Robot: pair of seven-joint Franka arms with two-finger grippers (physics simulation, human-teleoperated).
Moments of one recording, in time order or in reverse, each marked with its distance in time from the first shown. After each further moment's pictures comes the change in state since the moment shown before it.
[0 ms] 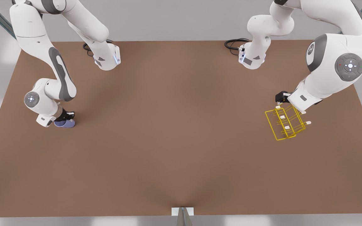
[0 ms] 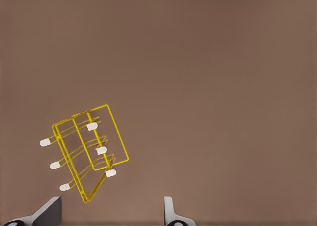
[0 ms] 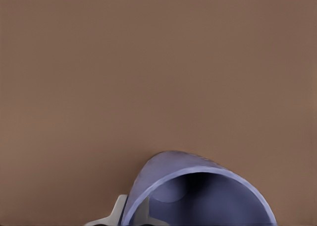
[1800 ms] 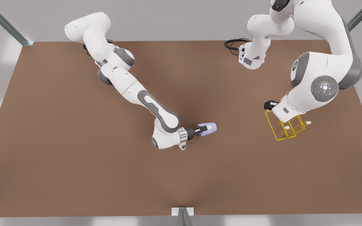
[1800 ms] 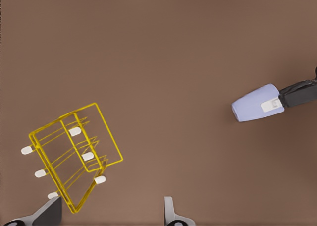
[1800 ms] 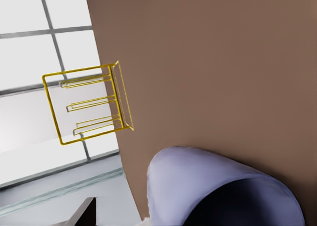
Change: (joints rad) left arm -0.056 0.090 0.000 0.003 0.021 0.012 -0.007; right arm 1.066 1.160 0.151 1.568 1.189 -0.348 0.244
